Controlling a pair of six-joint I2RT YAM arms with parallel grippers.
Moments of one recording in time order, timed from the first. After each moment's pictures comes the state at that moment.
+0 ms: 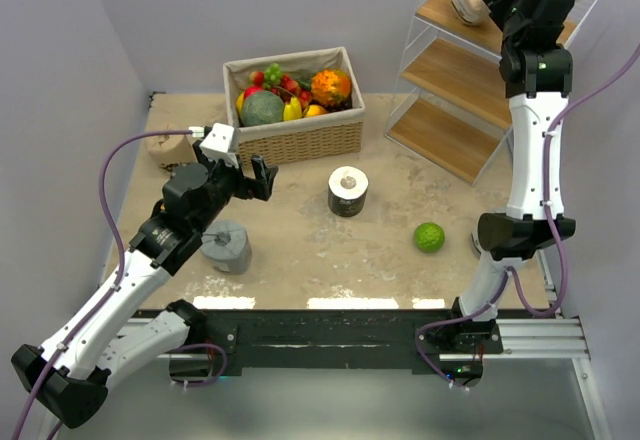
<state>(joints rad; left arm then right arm) -0.55 0.86 0.89 -0.18 -0.14 -0.18 0.02 1.88 2.51 -0.65 0.37 0.67</state>
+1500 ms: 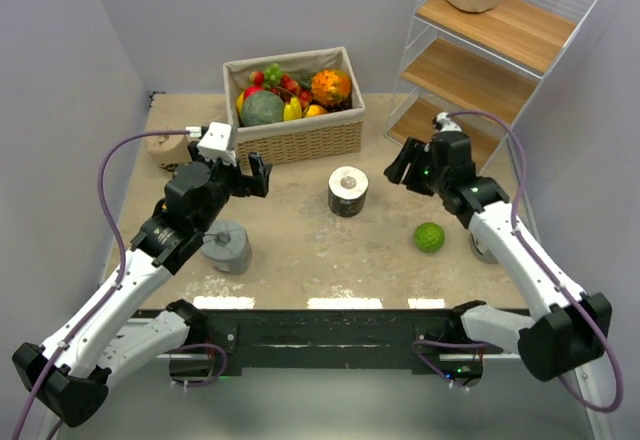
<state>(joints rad) -0.55 0.87 0.89 -0.19 -0.23 -0.18 0.33 1.13 1.07 -0.48 0.01 0.61</state>
